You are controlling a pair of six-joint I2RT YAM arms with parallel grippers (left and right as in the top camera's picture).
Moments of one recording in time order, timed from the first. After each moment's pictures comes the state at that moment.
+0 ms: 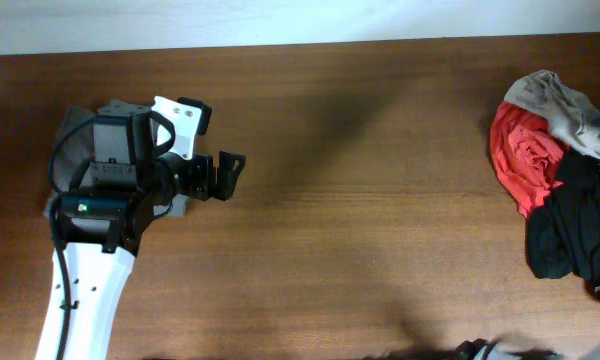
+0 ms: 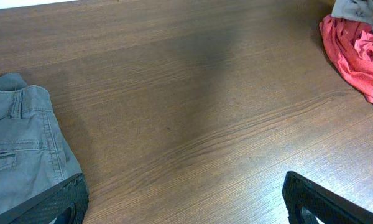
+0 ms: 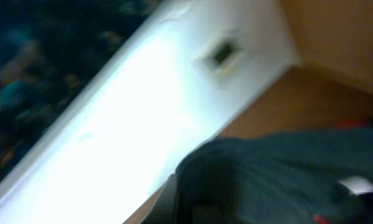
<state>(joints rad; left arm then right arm) -0.11 1.26 1.28 -0.80 0.36 0.06 -0.70 1.36 1.77 -0.74 -0.49 0.48</state>
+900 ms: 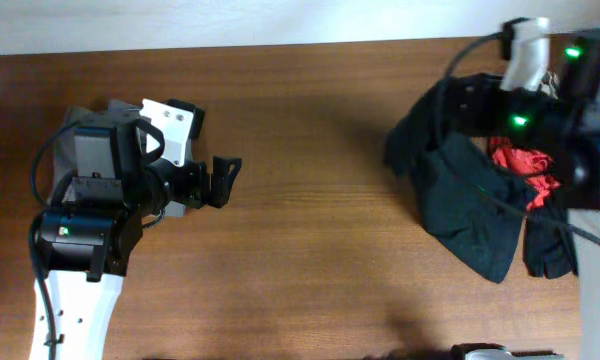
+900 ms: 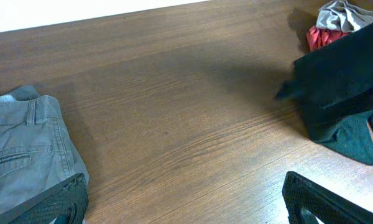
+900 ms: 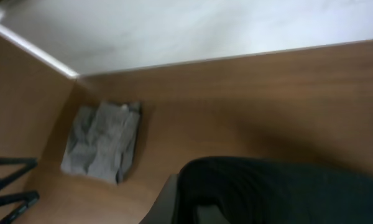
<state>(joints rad) -0.11 1.19 1.33 -0.87 0.36 0.06 -0.01 1.38 1.77 -1.03 -0.51 0.20</state>
